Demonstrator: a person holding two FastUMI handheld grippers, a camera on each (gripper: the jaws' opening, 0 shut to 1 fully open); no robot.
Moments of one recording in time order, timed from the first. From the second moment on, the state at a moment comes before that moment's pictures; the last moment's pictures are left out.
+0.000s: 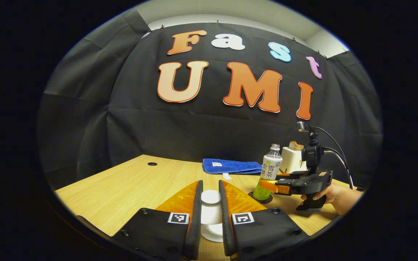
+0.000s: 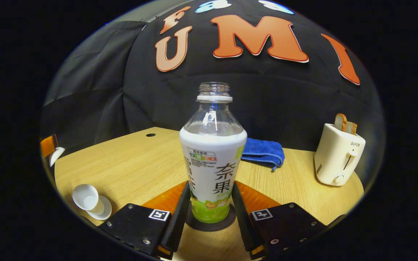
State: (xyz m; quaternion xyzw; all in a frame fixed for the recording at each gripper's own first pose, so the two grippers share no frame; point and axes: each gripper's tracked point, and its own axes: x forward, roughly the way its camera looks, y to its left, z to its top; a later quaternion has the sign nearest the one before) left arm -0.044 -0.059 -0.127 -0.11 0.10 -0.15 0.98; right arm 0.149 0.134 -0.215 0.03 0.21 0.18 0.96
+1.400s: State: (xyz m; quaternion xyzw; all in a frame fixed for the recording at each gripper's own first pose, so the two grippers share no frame) left arm -0.046 -0.101 -0.188 -0.03 0.16 -0.17 0.97; right arm 0.064 0.084 -0.168 0.02 0.16 0.17 0.97
